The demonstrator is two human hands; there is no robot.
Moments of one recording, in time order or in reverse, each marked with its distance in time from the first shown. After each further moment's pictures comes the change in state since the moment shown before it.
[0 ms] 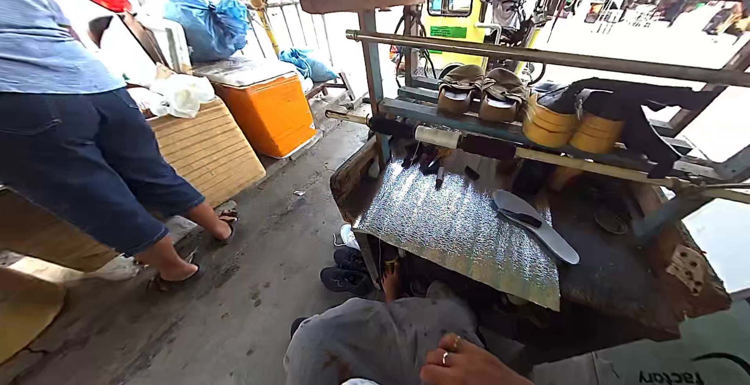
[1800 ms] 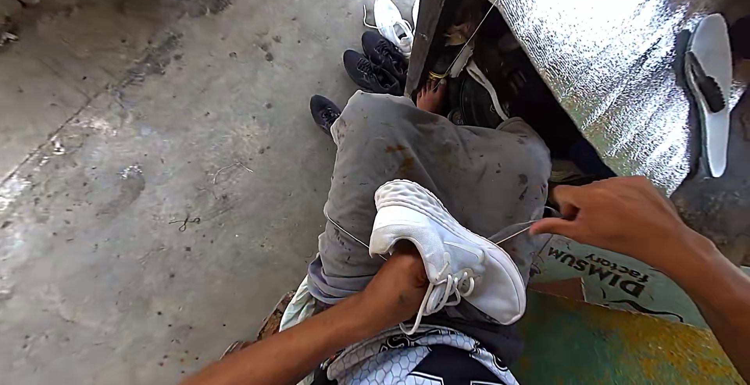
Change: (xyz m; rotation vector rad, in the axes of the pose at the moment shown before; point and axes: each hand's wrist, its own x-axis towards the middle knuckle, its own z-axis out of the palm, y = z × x) left_hand -0.099 -0.145 0.037 -0.073 0.021 0.109; right_hand -0.004 0.049 -0.053 -0.094 -0.528 0.402
